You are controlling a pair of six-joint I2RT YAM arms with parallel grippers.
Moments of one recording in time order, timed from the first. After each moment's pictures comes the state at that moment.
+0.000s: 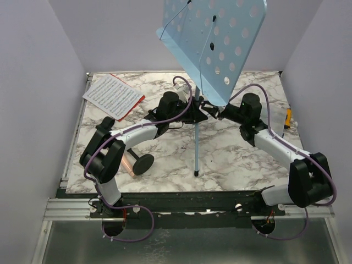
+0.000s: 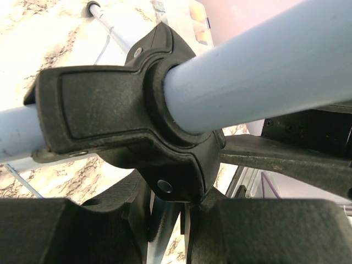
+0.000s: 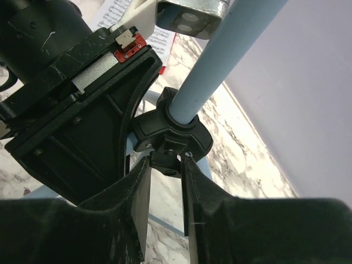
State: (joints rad) left arm -0.64 1.74 1.13 0.32 0.45 -0.76; right arm 0.34 1.38 0.83 0.45 -0.69 -0.55
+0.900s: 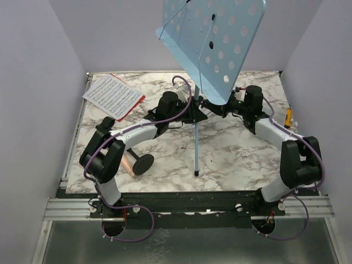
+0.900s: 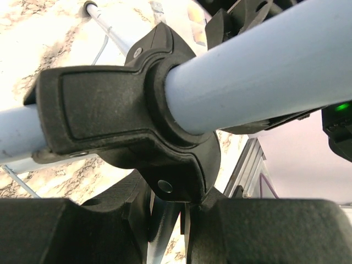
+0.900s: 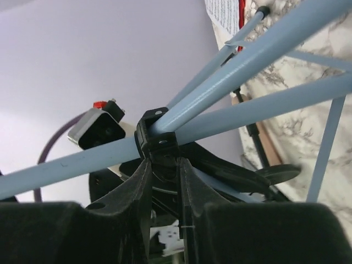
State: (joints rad) left arm -0.64 1.74 1.13 0.33 0.46 -0.77; right arm 0.20 1.57 0.95 0.34 -0.78 1.44
